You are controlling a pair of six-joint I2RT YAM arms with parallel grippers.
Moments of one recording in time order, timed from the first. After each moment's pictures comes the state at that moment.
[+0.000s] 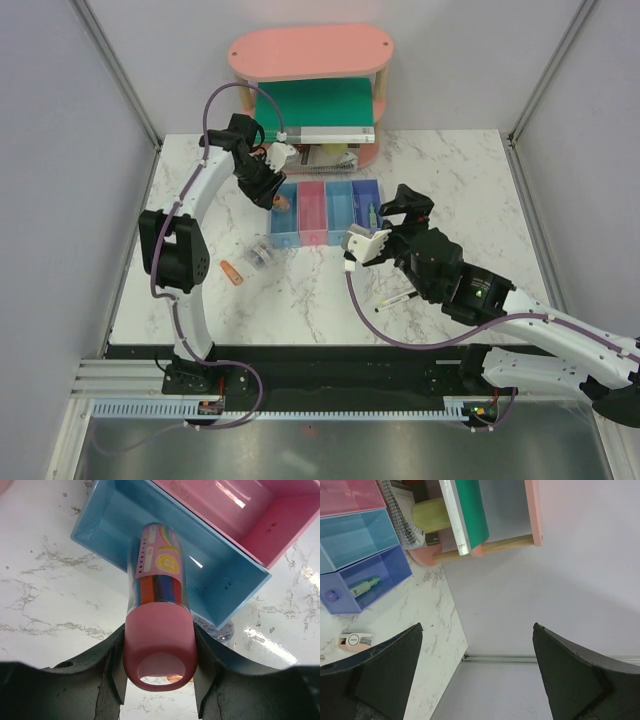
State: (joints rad) left arm -0.22 1.99 1.87 -1.09 0.31 0.66; right arm 1.03 0.95 0.95 -0.18 0.60 -1.10
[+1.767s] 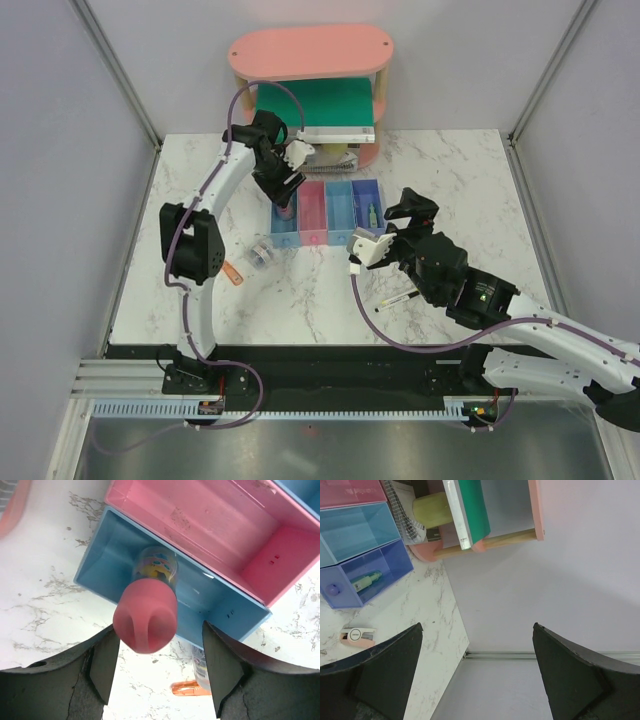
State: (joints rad) left arm -0.32 2.15 2.05 -1.13 0.22 0.63; right arm 1.02 0.91 0.90 -0.17 0.60 -1.10
